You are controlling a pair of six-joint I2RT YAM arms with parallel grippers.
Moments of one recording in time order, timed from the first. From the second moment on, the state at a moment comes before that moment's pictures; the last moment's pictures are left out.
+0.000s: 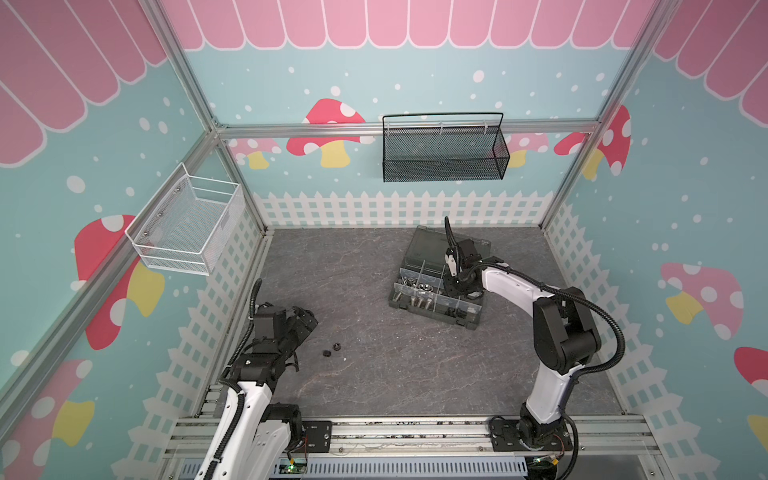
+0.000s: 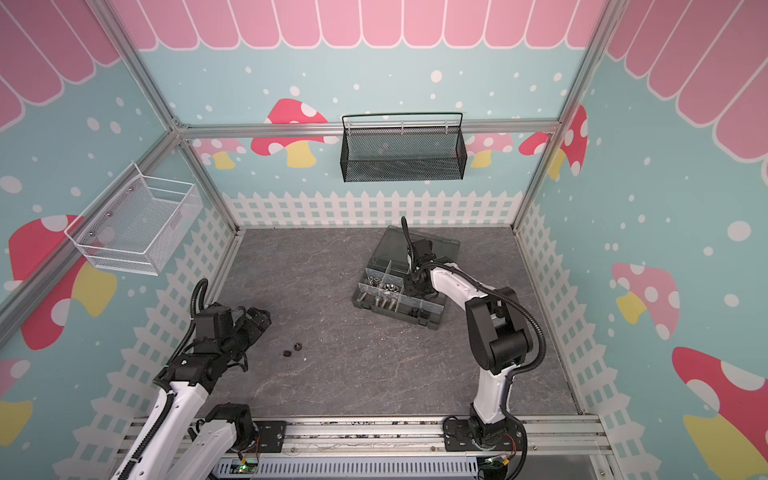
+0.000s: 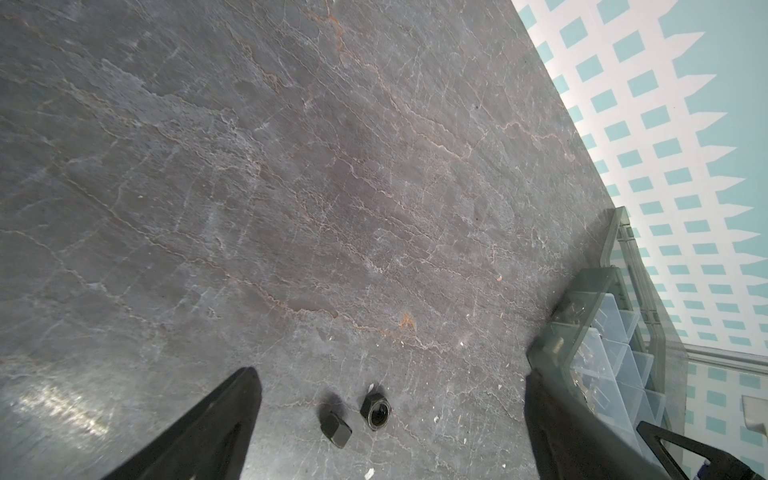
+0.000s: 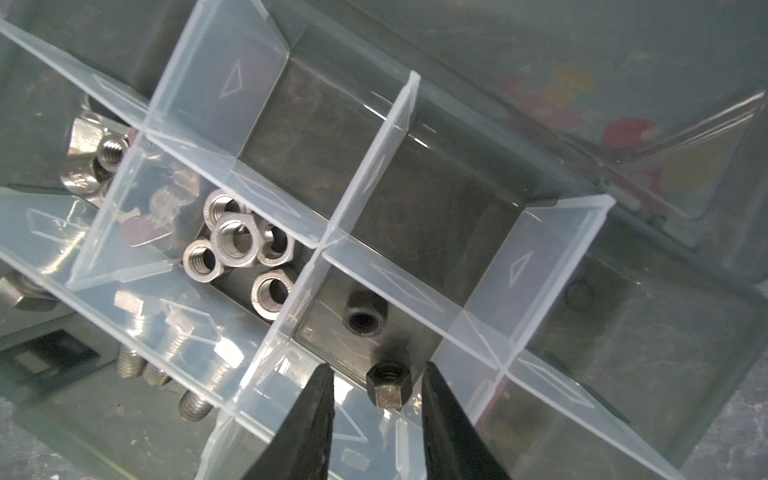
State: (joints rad) left arm 0.01 0.70 0.54 -0.61 0.00 -0.86; right arm 0.37 1.85 1.33 -0.60 0.01 0.14
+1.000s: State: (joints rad) left arm 0.01 0.70 0.54 -0.61 0.00 -0.86; right arm 0.59 1.55 1.27 -0.63 0.05 0.16
